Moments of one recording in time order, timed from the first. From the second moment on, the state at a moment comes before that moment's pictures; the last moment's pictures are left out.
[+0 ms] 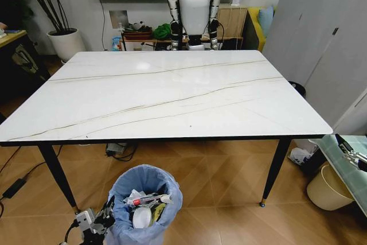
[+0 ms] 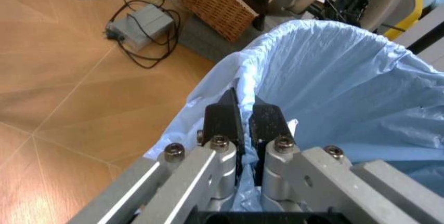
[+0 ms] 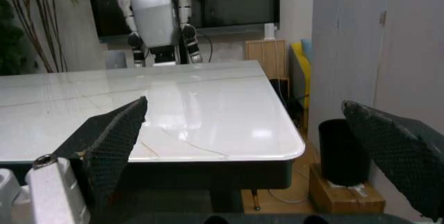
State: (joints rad) left arm 1.95 -1.38 -0.64 -2.15 -0.72 0.09 -0.07; right arm -1.83 0.99 1.24 1.87 0.98 0.17 -0.47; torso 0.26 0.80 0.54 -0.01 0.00
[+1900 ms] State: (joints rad) left arm 1.90 -1.38 -0.66 -2.07 -0.74 0.10 -0.07; right arm -1.83 0.99 1.24 1.87 0.98 0.17 -0.47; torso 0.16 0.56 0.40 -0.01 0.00
